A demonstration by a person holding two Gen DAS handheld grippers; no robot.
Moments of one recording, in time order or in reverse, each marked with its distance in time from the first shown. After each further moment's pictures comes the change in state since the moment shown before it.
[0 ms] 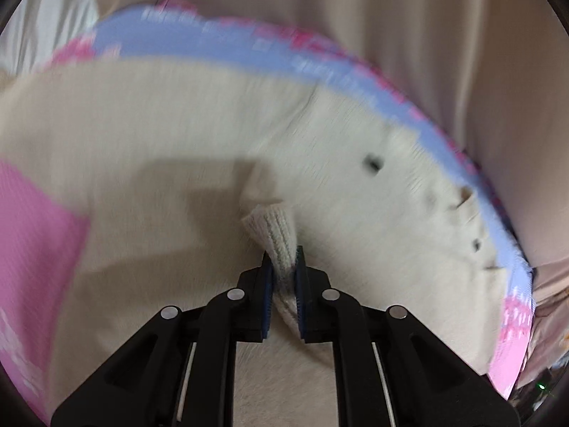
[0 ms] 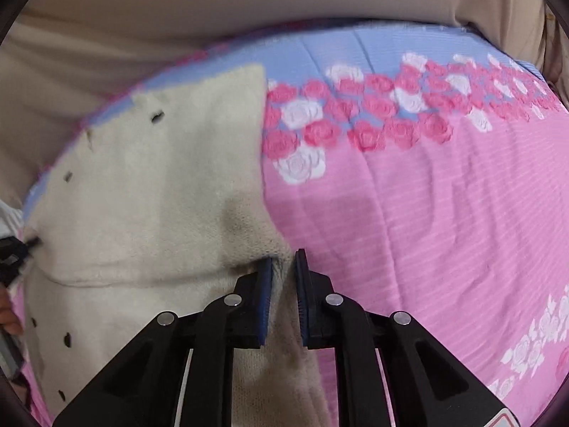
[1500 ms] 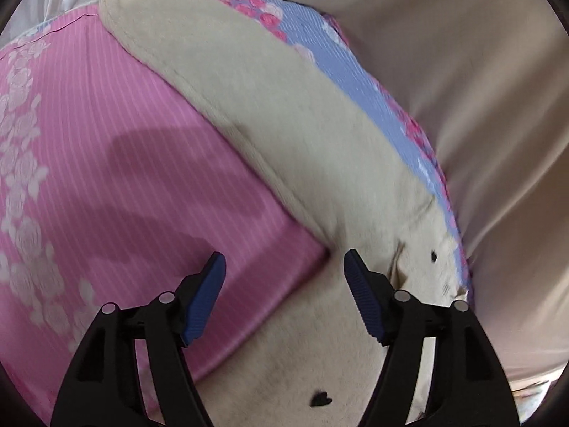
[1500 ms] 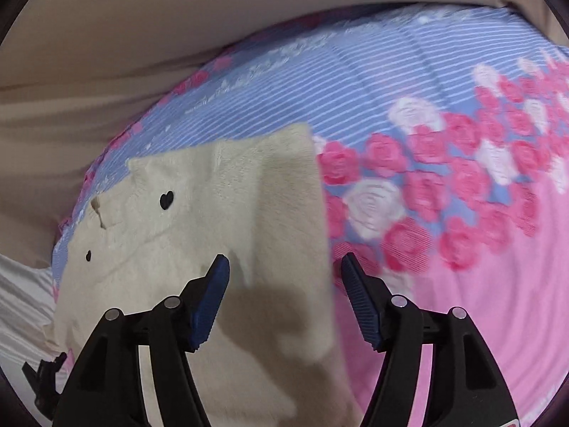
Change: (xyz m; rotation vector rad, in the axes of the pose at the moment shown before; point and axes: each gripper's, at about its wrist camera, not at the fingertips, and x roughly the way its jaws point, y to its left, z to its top) left arm -0.057 0.158 -0.002 -0.435 -0.067 -0.050; right arm 0.060 0.038 0.104 0.083 0.077 0.124
